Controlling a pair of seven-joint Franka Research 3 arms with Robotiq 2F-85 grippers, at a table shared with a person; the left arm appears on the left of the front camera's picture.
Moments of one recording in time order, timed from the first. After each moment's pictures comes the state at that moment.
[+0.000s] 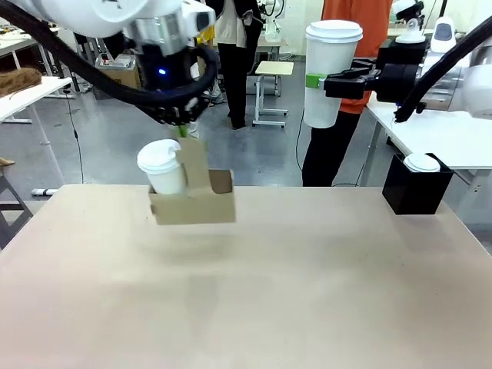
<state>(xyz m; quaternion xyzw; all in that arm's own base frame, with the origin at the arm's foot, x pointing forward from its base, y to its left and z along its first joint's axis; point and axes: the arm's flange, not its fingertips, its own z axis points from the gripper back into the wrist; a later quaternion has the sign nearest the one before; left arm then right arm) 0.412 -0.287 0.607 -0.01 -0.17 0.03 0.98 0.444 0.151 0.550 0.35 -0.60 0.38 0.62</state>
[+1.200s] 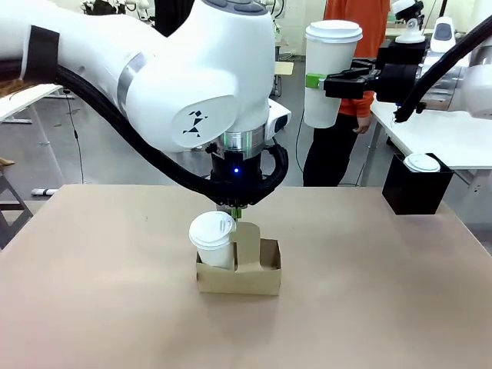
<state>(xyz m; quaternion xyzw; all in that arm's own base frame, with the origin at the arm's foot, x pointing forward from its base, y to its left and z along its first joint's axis) 0.341 -0.385 0.494 0.01 -0.15 0.00 0.99 0.444 0.151 0.550 0.34 -0.59 0.38 0.62</state>
